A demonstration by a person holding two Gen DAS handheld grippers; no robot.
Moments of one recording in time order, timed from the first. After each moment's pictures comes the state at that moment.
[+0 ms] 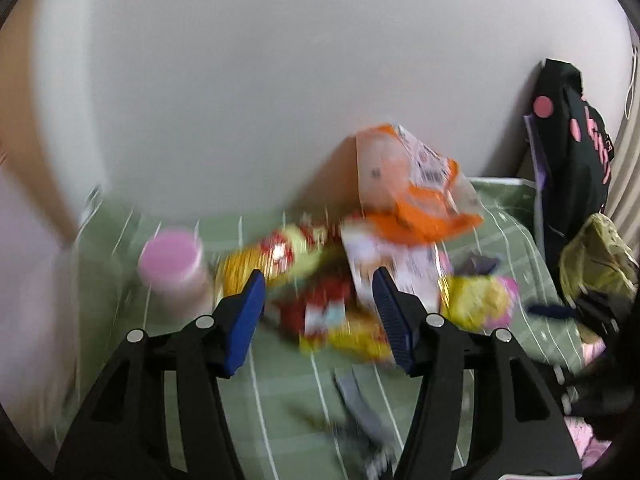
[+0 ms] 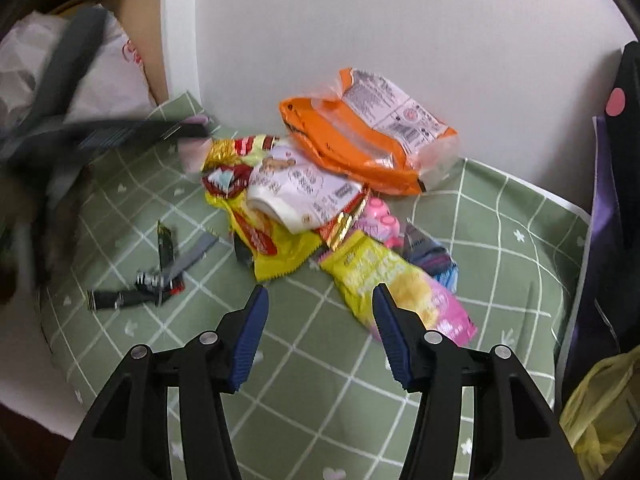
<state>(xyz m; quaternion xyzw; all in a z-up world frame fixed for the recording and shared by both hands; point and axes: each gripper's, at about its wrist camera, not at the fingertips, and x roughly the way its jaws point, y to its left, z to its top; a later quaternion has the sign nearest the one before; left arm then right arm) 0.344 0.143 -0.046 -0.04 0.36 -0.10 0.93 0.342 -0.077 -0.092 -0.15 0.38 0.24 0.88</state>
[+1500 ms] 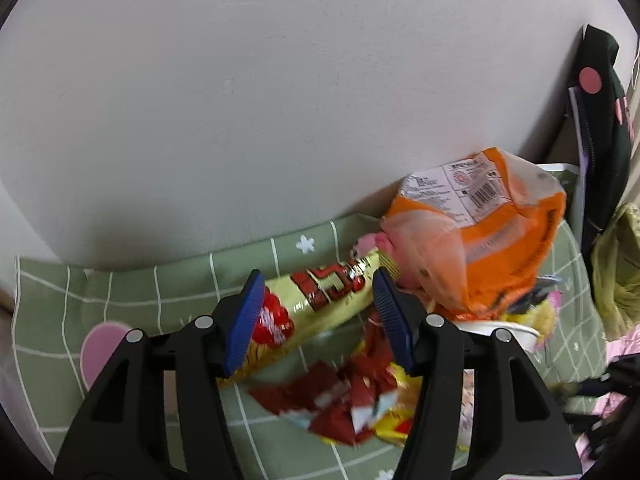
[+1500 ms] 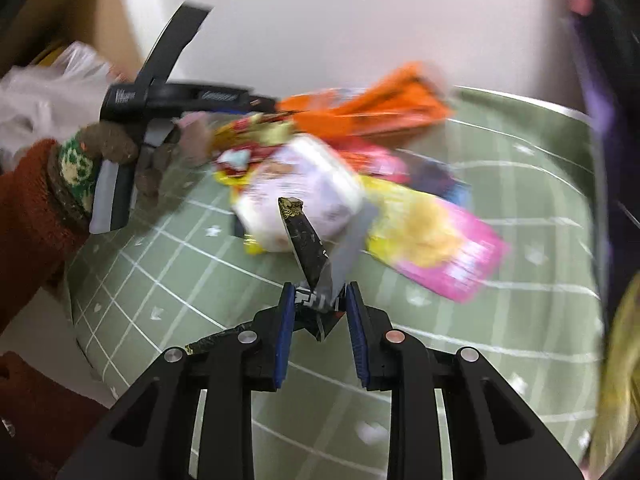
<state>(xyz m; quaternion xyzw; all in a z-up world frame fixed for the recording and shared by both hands) 0.431 0.124 -0.084 0.00 0.42 -0.11 0.90 0.327 -0.139 -0.097 -0.03 0.44 0.24 0.87</state>
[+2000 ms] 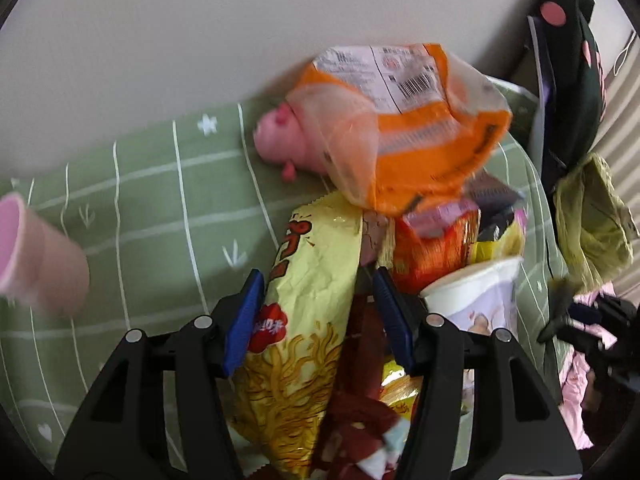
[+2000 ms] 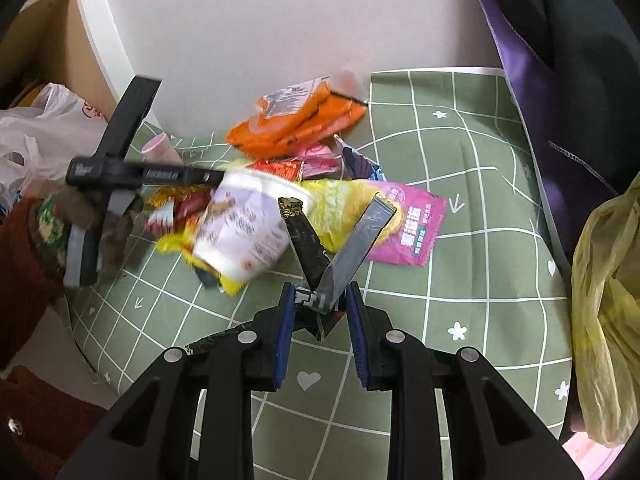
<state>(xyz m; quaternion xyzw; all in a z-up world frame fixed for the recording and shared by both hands) 0.390 0.091 -0.123 -0.03 0.51 -0.19 0.84 0.317 -0.177 -0.100 0.01 0.44 0.19 0.88</state>
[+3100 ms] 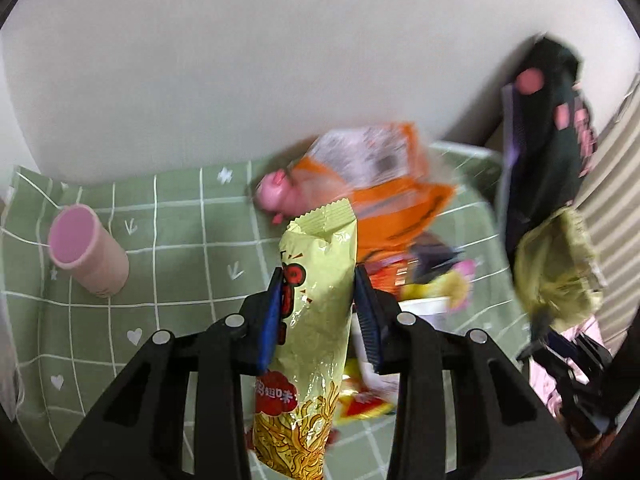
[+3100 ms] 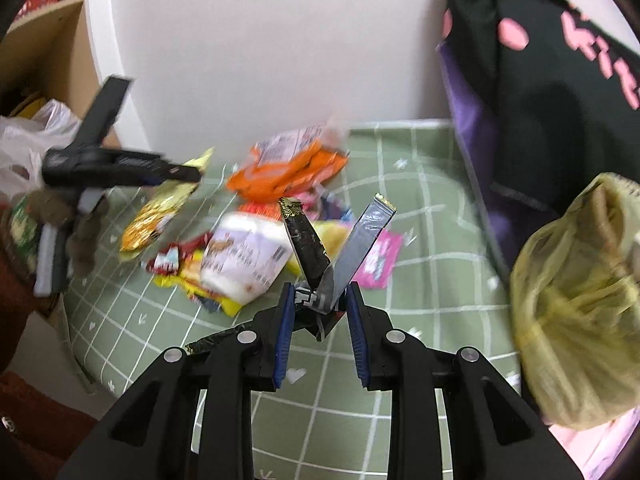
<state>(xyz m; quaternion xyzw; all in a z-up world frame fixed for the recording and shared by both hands) 0.360 0.096 -0.044 -0.09 0.45 -0.16 0.87 0.281 -0.187 -0.054 -0.01 0.37 0.14 0.92</state>
